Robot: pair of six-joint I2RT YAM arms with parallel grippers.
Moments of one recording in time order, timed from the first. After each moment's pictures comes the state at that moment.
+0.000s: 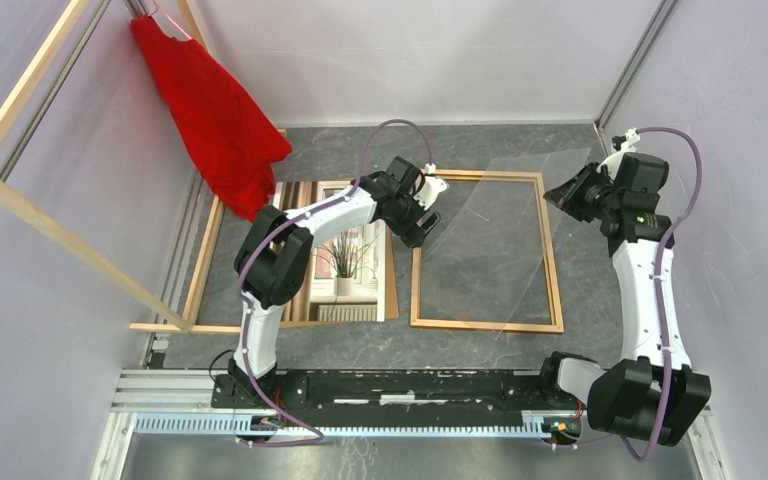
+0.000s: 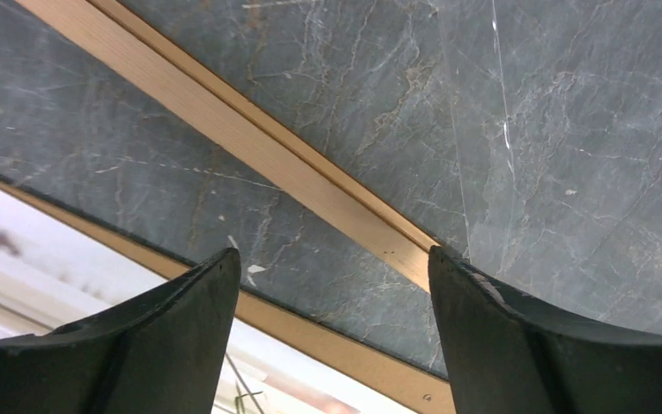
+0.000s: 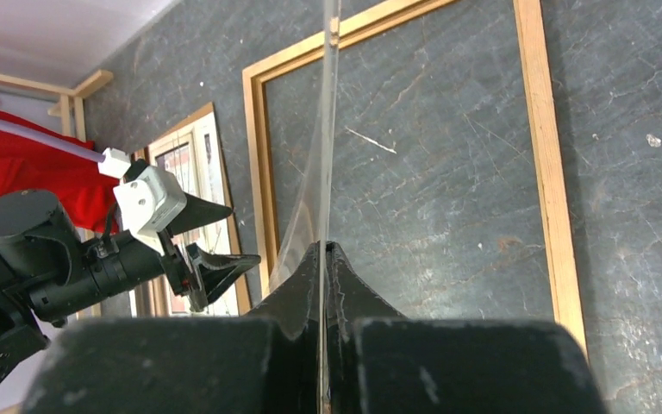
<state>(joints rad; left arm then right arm) -0.67 2.06 1.58 -0.50 0.19 0.23 -0.23 1.14 1.09 -0.53 -0.41 0.48</state>
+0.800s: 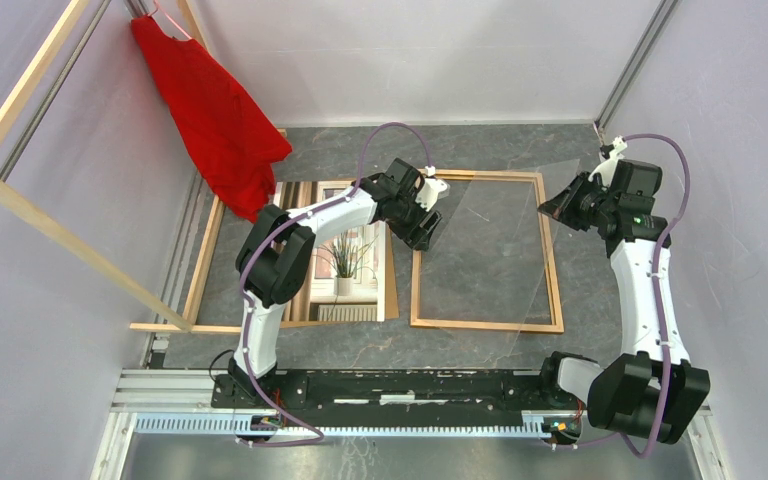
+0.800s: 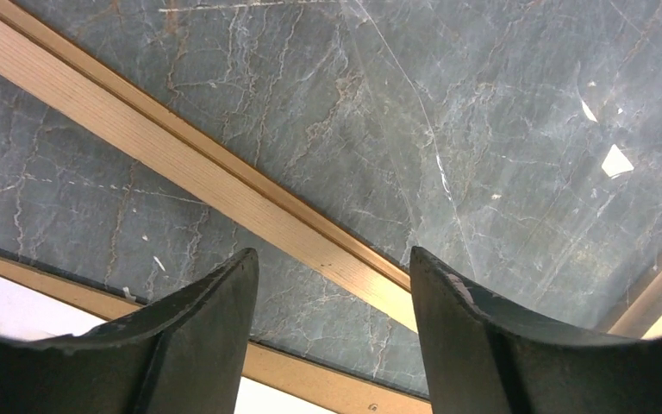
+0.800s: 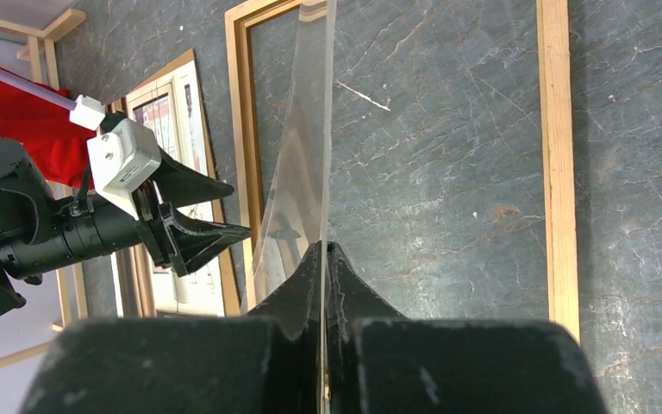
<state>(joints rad) -0.68 2.09 1.57 -0.48 0.33 0.14 -0.23 1.15 1.05 -0.59 -0.47 0.39</state>
